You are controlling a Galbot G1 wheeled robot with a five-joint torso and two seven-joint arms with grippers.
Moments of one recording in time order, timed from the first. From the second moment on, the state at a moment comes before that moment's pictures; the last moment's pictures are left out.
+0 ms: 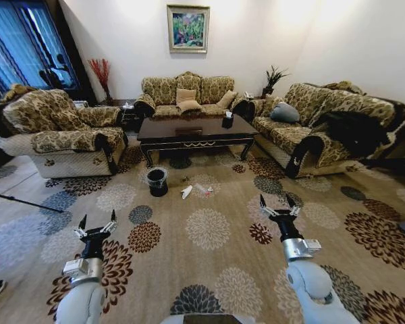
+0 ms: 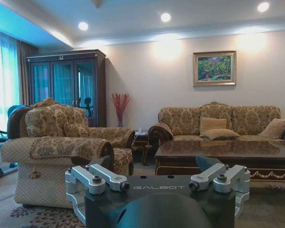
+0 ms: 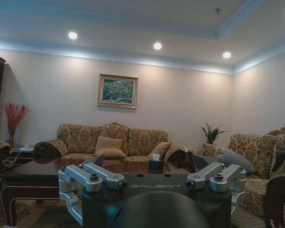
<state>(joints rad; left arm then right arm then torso) 1.65 -1.44 -0.81 -2.11 -0.23 -0.08 -0.10 -1.52 1.24 0.68 2.04 0.29 0.15 0.06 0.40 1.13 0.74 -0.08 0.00</state>
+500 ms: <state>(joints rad) 1.64 -1.44 -0.81 -2.11 -0.24 -0.08 -0.10 -1.51 1.22 0.67 2.02 0.29 0.15 0.06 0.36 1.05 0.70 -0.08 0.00</state>
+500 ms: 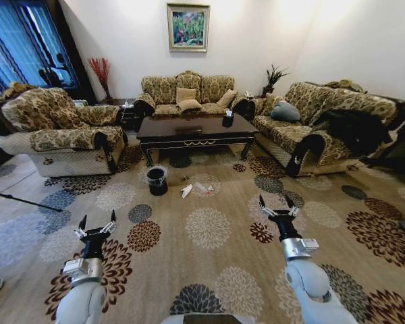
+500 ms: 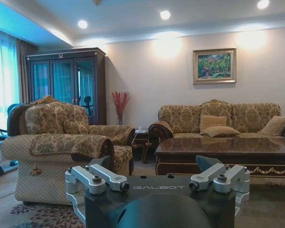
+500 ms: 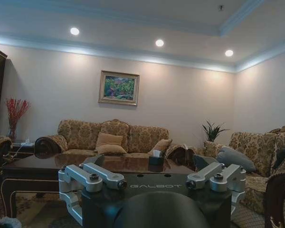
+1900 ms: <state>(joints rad) 1.63 -1.44 -0.80 -2.08 -0.23 -0.09 -0.09 -1.49 1.22 0.66 1.97 0.27 0.15 0.06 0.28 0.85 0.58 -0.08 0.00</state>
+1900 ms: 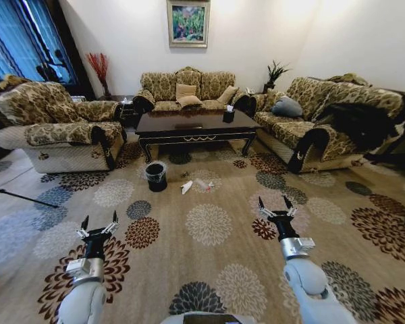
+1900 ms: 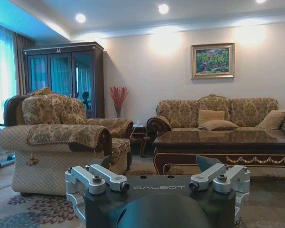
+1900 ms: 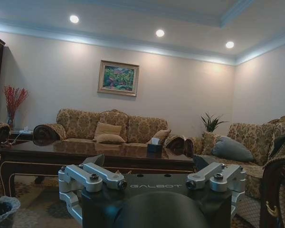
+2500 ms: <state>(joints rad) 1.64 -1.44 -0.80 -2.08 -0.23 -0.10 -0.08 -1.49 1.23 0.66 1.97 0.27 0.15 0.06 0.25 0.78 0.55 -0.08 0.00</state>
